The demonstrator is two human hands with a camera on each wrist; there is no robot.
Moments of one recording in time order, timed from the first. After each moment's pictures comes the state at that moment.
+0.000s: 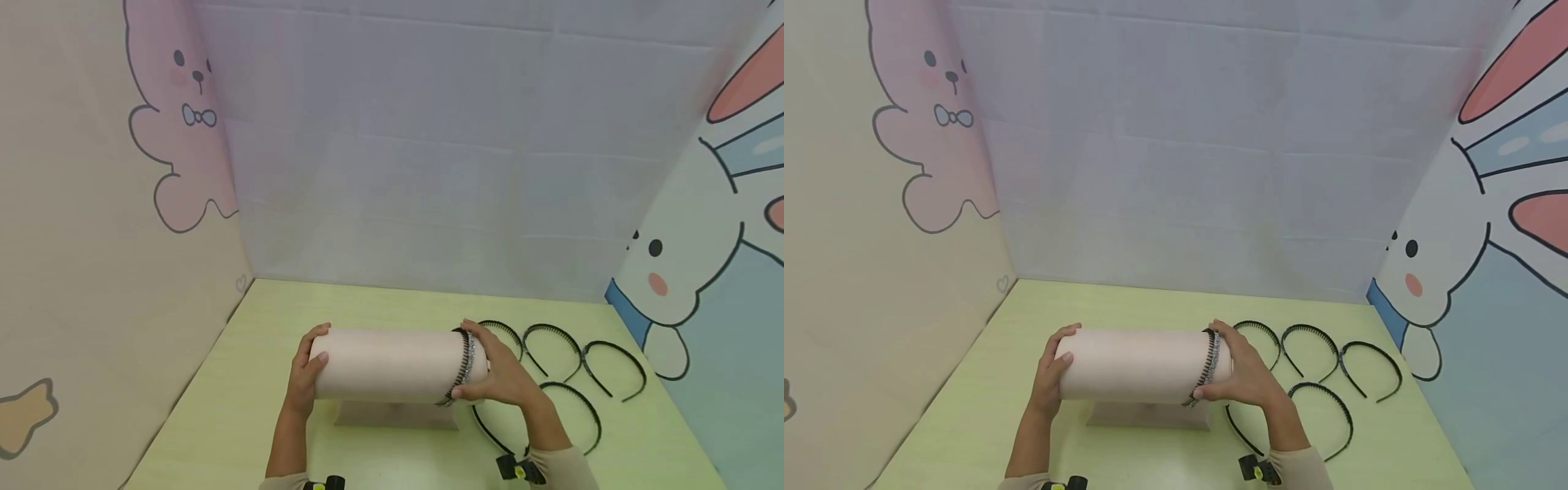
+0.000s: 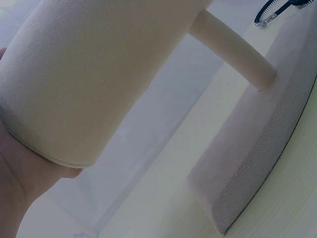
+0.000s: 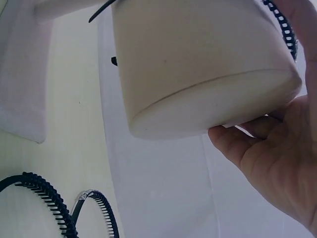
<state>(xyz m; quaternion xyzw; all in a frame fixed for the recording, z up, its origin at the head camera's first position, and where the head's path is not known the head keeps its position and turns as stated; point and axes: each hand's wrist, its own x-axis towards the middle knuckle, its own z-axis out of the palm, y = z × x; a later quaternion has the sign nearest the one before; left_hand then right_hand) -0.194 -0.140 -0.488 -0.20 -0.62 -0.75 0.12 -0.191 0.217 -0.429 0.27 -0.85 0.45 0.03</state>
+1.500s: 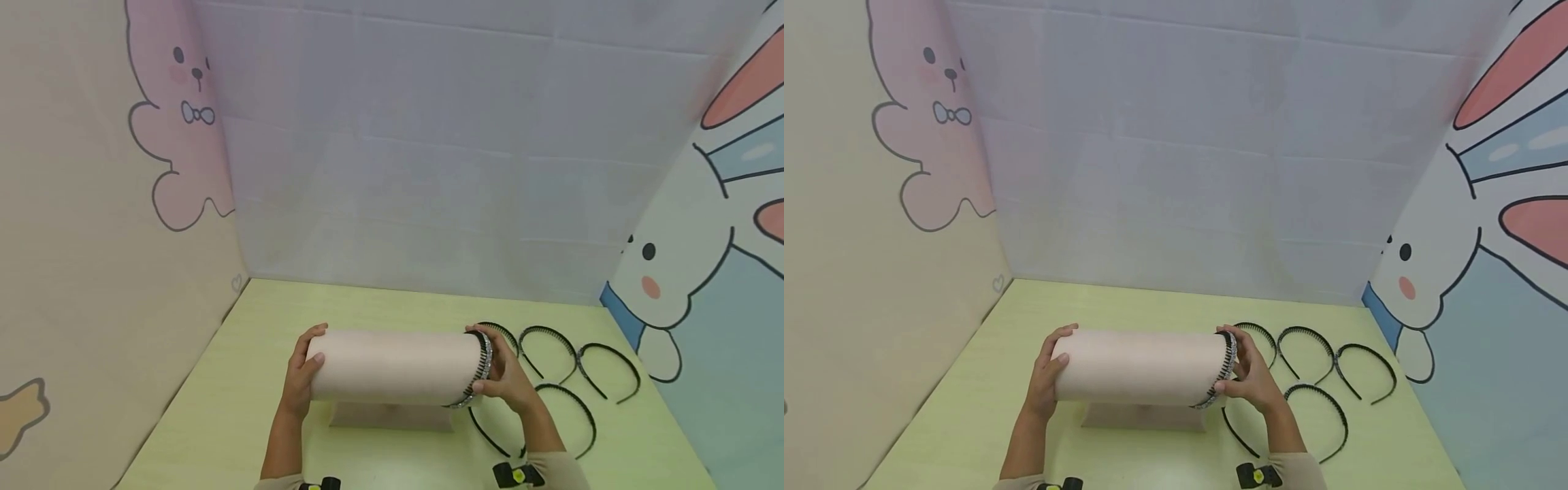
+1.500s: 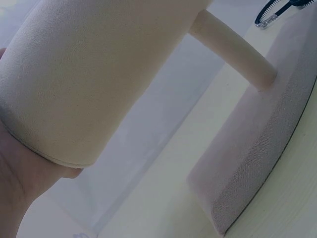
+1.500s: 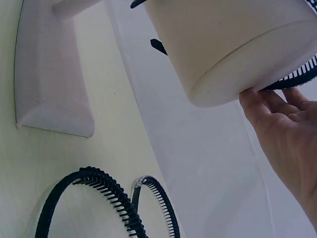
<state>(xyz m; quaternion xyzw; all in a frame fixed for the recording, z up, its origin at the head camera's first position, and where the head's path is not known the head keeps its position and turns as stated) -0.193 -0.141 -0.491 -0.20 -0.62 -0.75 0.12 -0.200 0.234 -0.469 0.33 -0.58 0.74 -0.05</state>
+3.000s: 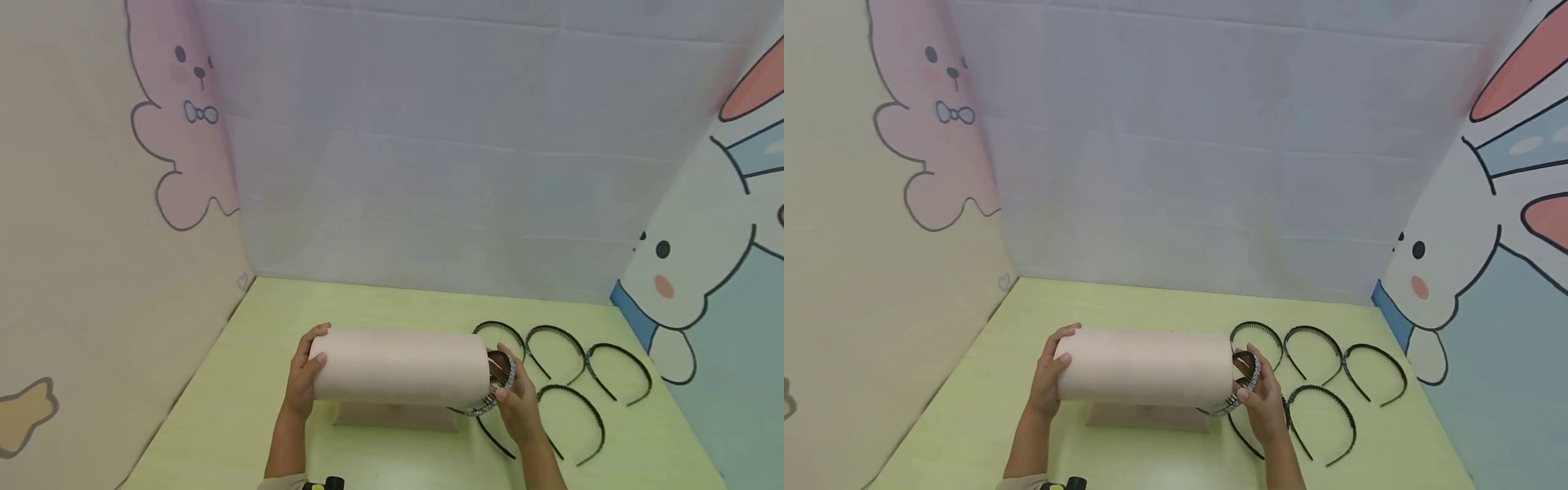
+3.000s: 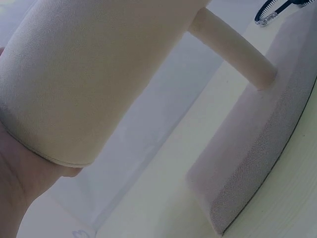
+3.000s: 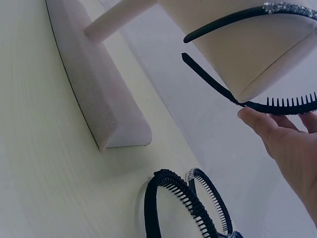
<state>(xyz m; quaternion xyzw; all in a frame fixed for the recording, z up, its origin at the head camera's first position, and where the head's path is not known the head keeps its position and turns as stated) -0.193 -0.141 -0.490 -0.20 -0.61 -0.76 0.11 -0.167 0.228 -0.501 0.23 -0.51 0.83 0.07</state>
